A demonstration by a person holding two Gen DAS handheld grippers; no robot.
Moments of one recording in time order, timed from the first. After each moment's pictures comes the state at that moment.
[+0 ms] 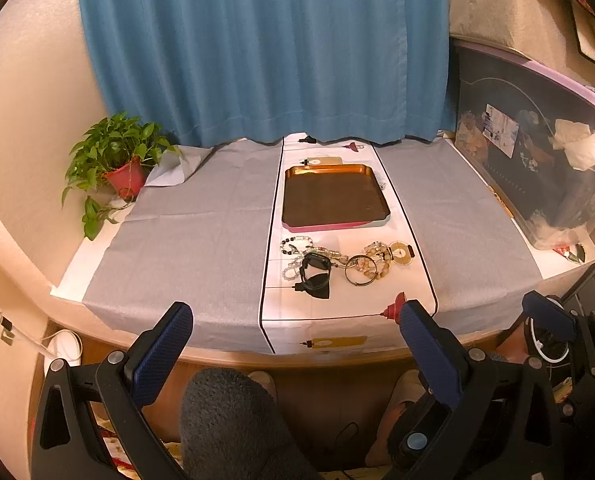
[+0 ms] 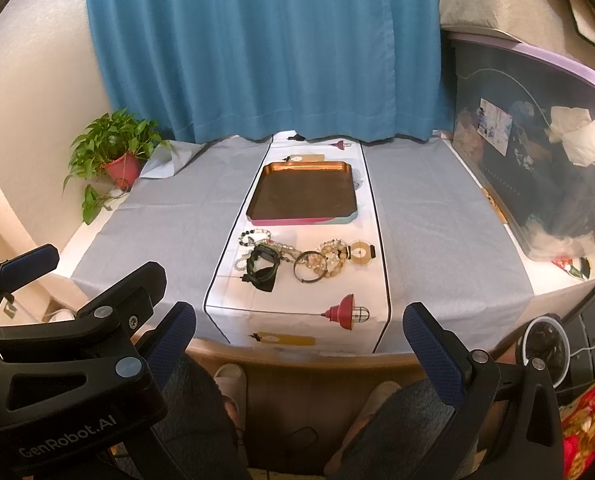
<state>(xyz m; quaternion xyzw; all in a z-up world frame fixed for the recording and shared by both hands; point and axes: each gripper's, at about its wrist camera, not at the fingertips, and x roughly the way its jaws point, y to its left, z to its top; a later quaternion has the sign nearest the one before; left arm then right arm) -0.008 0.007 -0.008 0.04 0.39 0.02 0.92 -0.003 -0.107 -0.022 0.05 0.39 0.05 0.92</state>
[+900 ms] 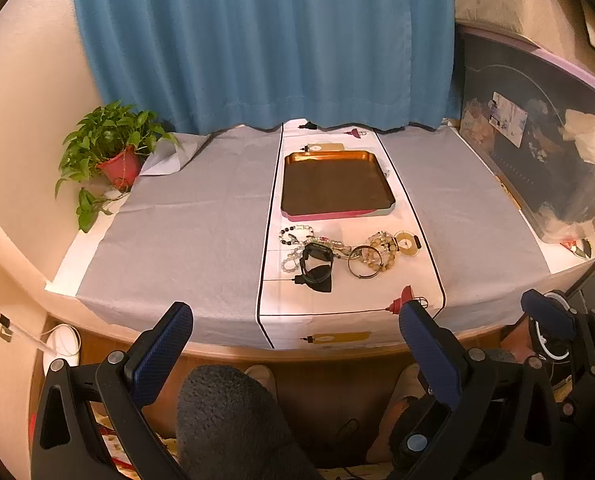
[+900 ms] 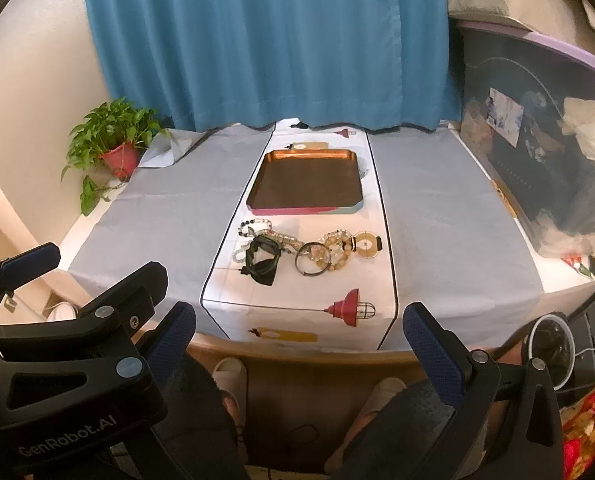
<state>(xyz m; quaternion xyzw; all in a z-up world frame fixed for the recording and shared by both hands) 0.013 0.011 -0.027 0.04 0.41 0.01 0.91 0.013 -0.103 -0.043 0.05 0.41 0.06 0.91</state>
